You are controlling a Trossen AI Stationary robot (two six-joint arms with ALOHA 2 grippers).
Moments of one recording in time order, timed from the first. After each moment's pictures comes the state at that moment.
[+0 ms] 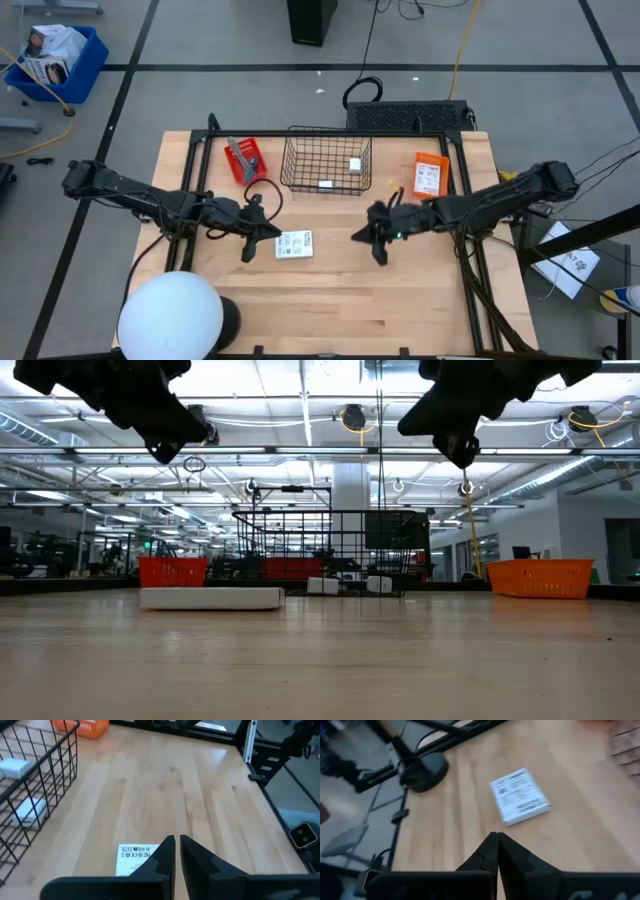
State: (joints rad) left arm -0.20 0.99 0.56 -0.04 -0.06 -0.26; right arm 0.22 1.25 0.72 0.02 0.08 0.54
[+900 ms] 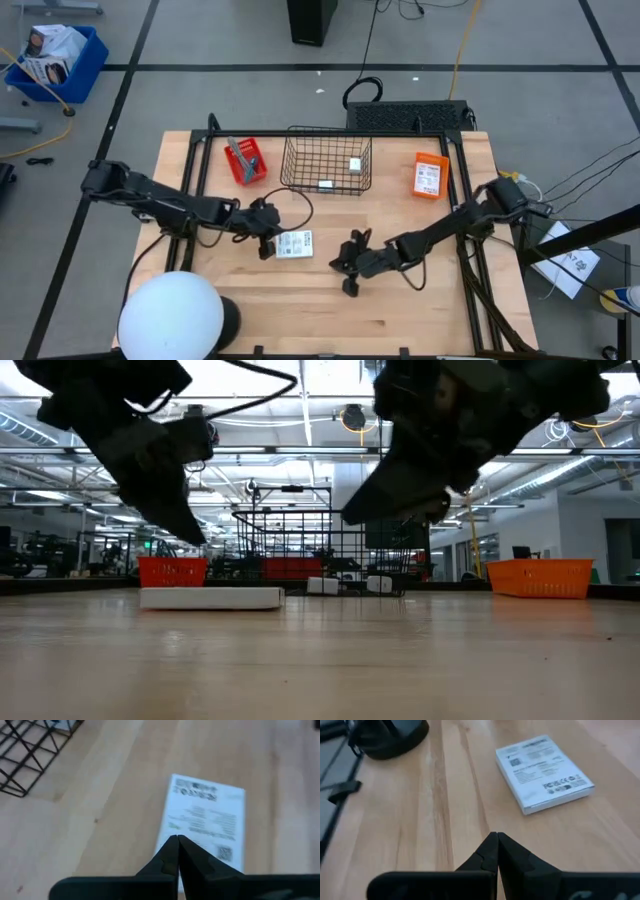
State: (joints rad) left arm -0.14 1.30 0.56 -0.09 -0.15 -0.40; right arm 0.39 1.76 0.87 0.26 0.34 0.53
